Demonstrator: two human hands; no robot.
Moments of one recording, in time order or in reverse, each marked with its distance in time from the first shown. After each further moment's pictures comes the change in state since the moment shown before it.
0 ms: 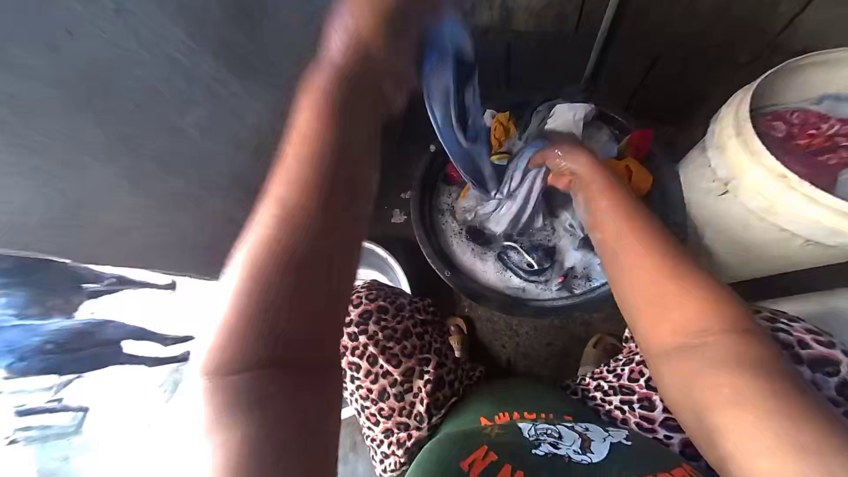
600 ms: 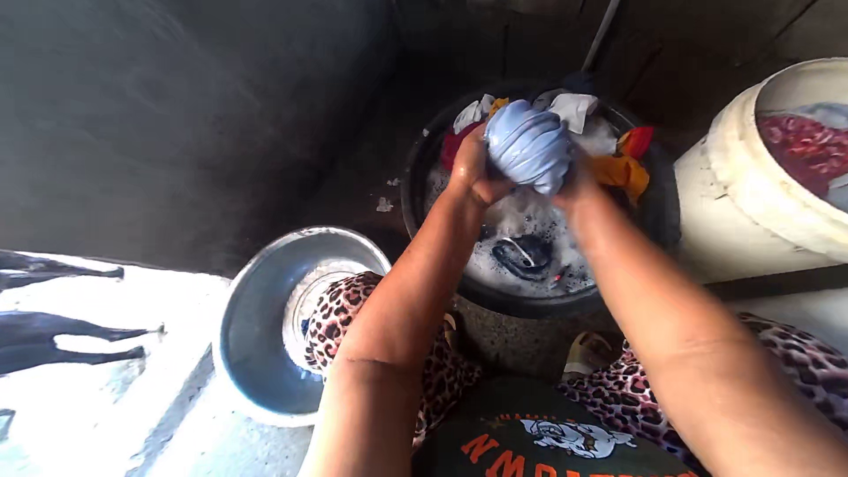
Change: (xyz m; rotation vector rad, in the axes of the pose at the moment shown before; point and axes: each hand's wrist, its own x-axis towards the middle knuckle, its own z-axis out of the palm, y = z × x) left_hand -0.022 -0.125 0.121 -1.166 0.212 -0.429; right_hand -0.007 0.040 0.007 0.625 0.022 -0.027
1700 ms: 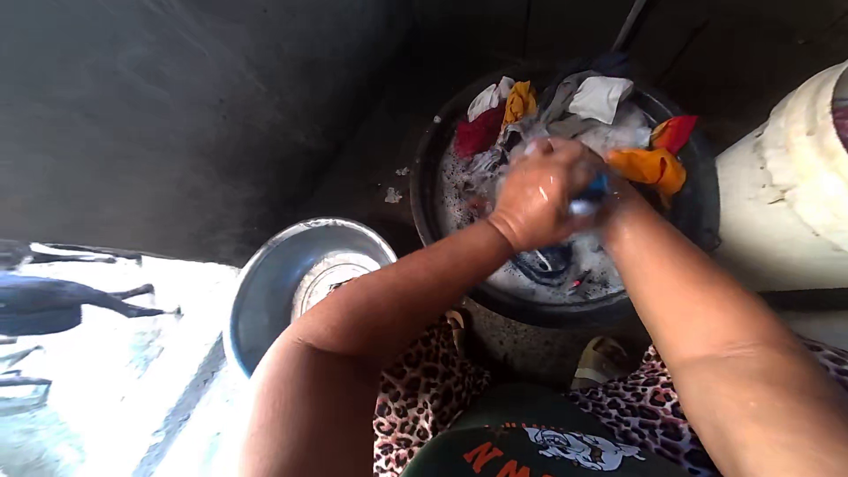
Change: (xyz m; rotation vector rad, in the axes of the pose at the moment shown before) left_hand -0.015 -0.029 -0.013 1.878 -0.470 0.887; right_hand 0.025 0.008 -0.012 -0.281 -0.569 -0.075
